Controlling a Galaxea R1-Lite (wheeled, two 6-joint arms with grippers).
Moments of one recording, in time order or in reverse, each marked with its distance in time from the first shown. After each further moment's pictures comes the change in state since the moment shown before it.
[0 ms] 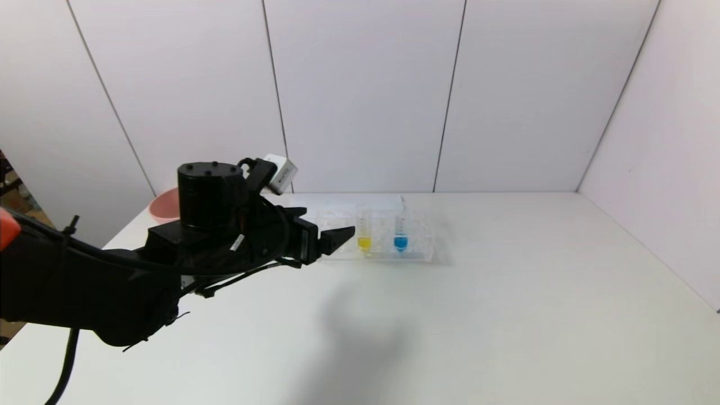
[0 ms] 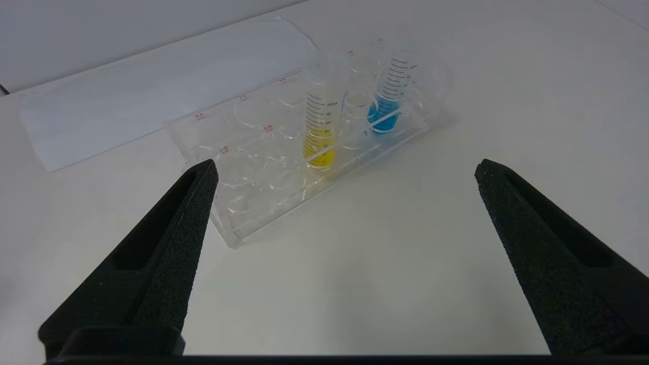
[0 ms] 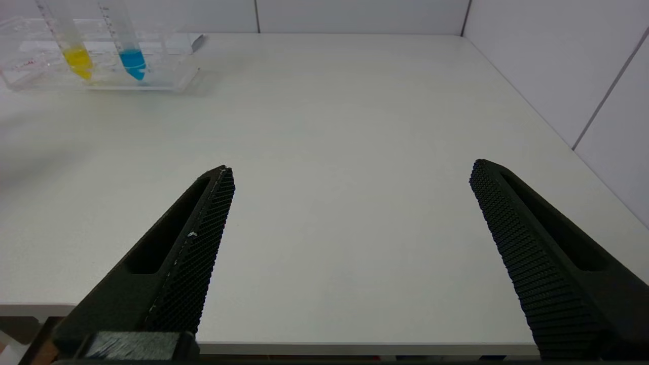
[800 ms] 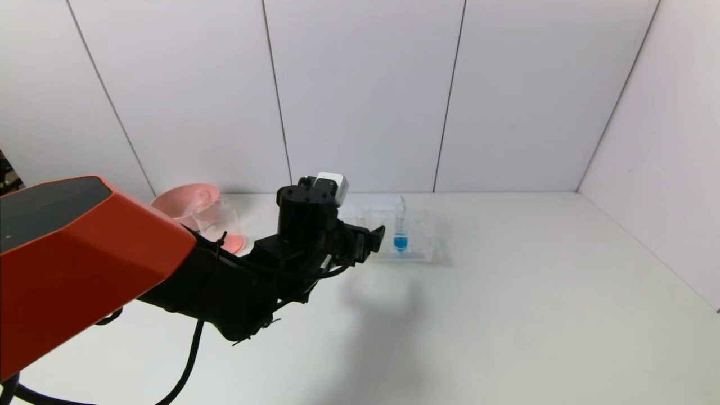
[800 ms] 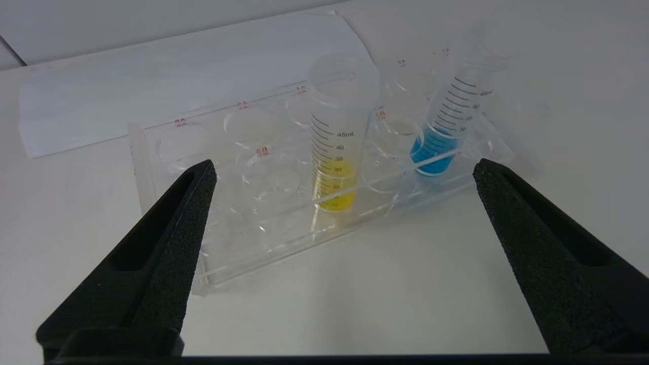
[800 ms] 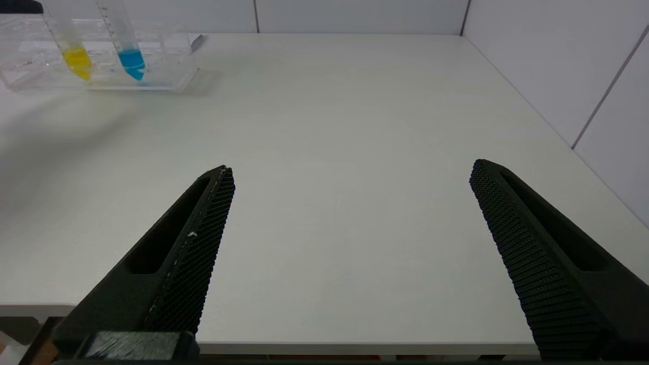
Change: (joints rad) left arm -0.160 0.269 -0.191 -0.073 0.409 -0.065; right arm 0.000 0.000 0.000 0.000 0.000 0.000
